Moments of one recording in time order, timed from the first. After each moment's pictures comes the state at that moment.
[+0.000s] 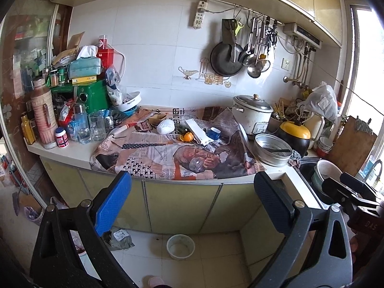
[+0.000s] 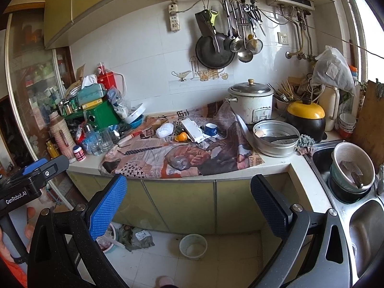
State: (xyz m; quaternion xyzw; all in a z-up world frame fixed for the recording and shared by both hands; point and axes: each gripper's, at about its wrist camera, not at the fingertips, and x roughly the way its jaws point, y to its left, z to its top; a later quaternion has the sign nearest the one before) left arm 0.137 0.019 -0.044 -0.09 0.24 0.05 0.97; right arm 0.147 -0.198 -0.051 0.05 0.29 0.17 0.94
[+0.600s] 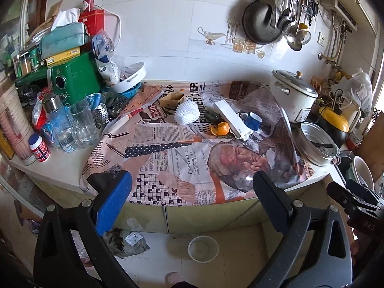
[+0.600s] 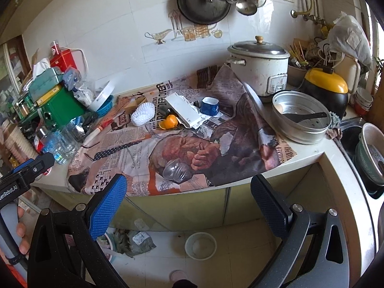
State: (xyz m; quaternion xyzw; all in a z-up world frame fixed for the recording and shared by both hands) left arm 0.370 0.161 -0.112 -0.08 0.35 0.04 0.93; right arm 0.323 -0.093 -0.128 0.07 0.40 0.10 0.91
